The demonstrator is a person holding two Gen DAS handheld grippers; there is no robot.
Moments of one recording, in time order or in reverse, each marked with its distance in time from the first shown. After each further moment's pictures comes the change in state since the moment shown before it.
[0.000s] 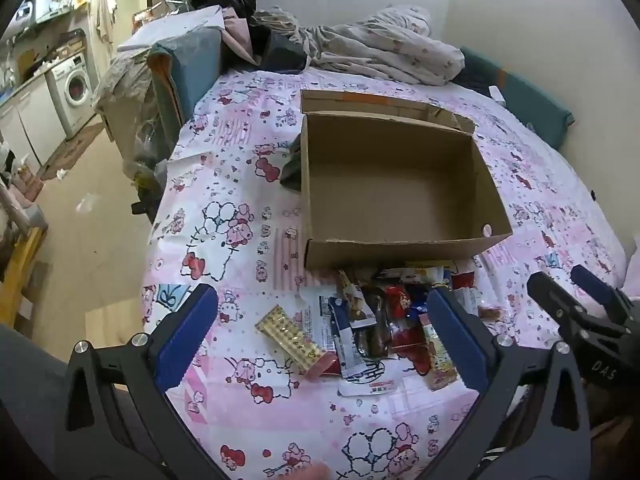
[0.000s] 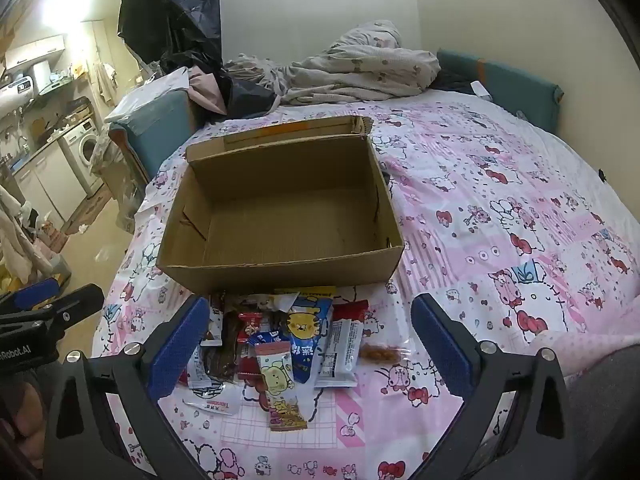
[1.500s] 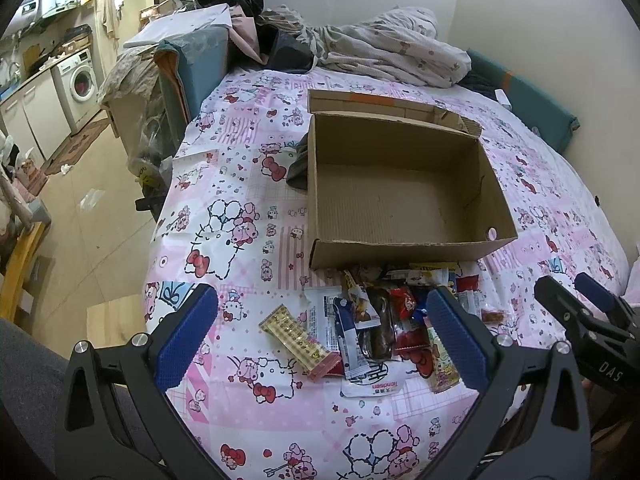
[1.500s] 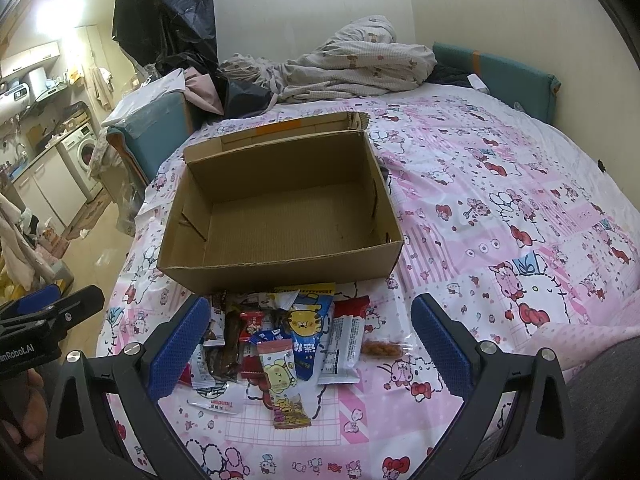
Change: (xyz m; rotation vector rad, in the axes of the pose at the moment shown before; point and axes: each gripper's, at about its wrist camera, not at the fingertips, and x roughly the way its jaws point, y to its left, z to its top) left arm 0.000 0.005 0.001 0.001 0.003 0.046; right arm 0.003 -0.003 -0.002 0.027 0.016 0.004
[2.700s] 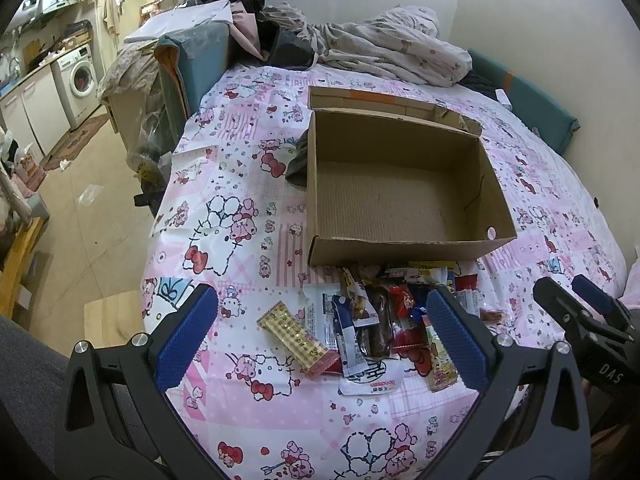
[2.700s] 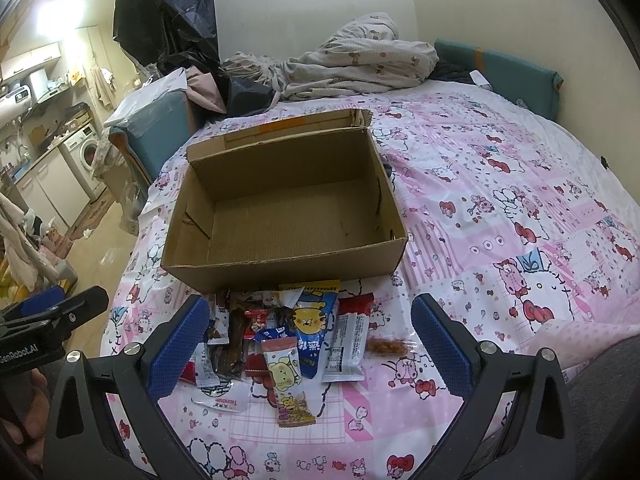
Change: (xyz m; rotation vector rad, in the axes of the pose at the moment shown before) left arm 0.001 0.000 0.000 -0.019 0.014 -0.010; right arm 0.000 0.002 -0.001 0.003 0.011 0.016
